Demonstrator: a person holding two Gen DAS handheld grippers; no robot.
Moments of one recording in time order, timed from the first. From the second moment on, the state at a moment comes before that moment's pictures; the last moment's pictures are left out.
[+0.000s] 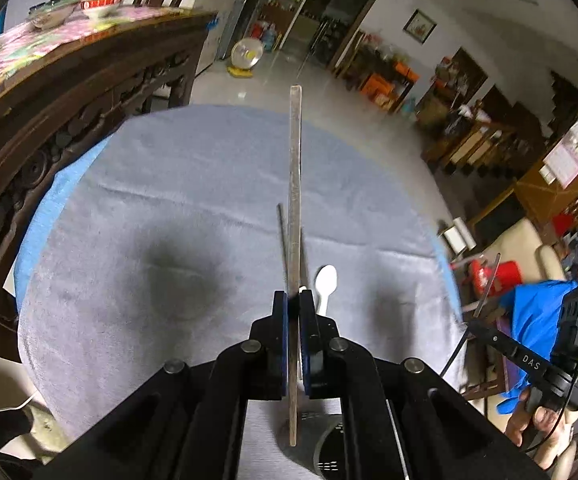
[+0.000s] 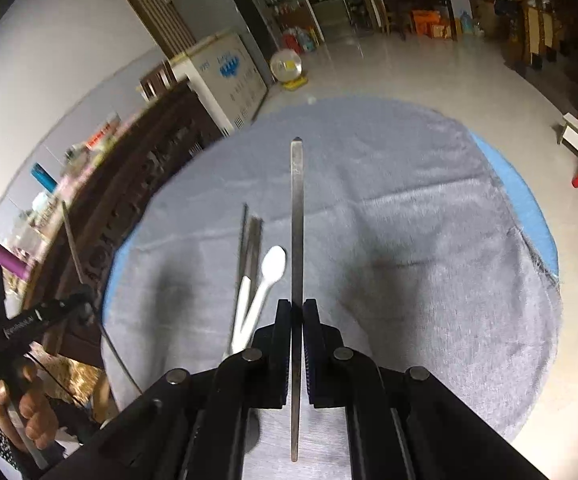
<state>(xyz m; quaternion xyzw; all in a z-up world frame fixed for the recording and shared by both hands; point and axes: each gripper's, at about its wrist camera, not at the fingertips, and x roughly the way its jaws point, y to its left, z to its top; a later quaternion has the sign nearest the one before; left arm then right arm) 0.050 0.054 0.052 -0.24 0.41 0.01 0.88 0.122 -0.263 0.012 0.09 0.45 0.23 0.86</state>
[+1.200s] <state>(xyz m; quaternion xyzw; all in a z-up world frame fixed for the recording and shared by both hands) 0.001 -0.017 0.016 -0.19 0.33 0.00 0.92 0.034 -0.195 -0.004 0.07 0.36 0.28 0.89</state>
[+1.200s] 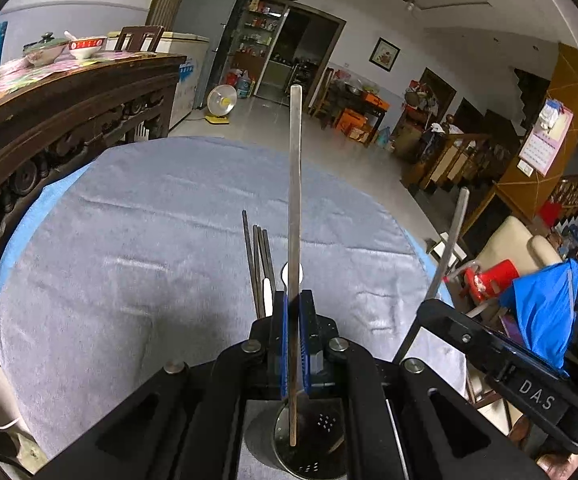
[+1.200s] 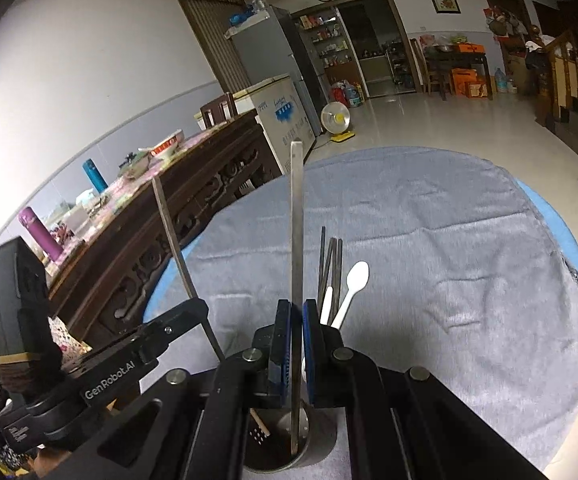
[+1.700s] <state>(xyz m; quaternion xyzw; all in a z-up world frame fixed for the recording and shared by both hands) -0.005 -0.033 -0.007 -0.16 0.34 0.00 0.93 0.024 -0.197 -0.015 0.07 0.35 0.29 0.89</state>
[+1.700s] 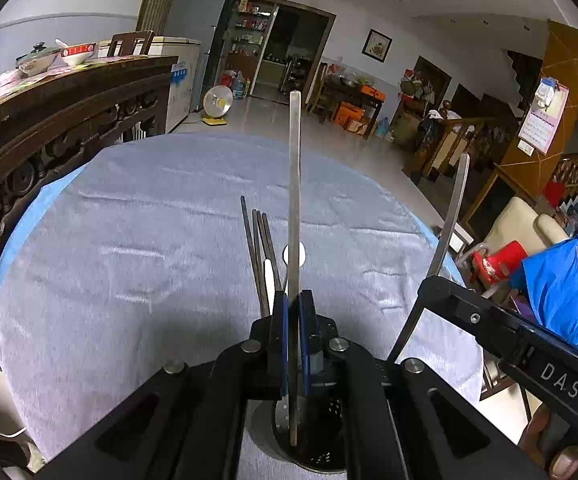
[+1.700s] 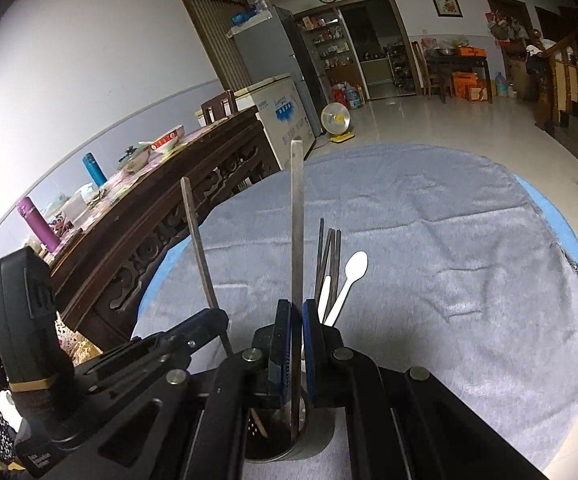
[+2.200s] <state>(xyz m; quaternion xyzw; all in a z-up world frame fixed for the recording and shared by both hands) -0.016 -0.036 -0.007 -0.16 0.35 -0.01 0.92 0.013 -0.201 -0.023 0.07 0.36 0.29 0.88</state>
